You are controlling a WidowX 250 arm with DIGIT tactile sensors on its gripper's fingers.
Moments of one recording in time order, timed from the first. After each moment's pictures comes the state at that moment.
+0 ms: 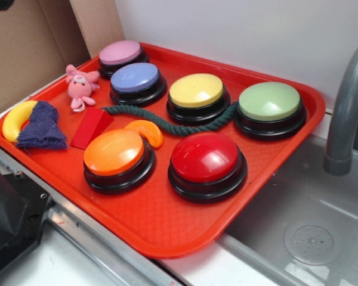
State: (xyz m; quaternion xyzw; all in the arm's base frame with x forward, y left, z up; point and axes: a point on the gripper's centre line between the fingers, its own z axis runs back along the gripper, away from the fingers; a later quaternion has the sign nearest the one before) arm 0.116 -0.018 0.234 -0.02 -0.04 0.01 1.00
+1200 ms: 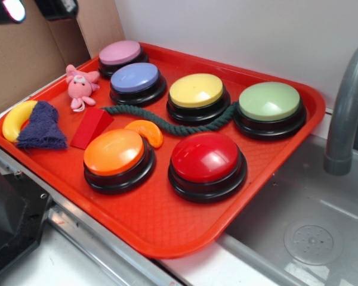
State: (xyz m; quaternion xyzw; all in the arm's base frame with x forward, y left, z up) arm 0.184 0.062 0.167 -0.01 -0.10 0.27 0.96
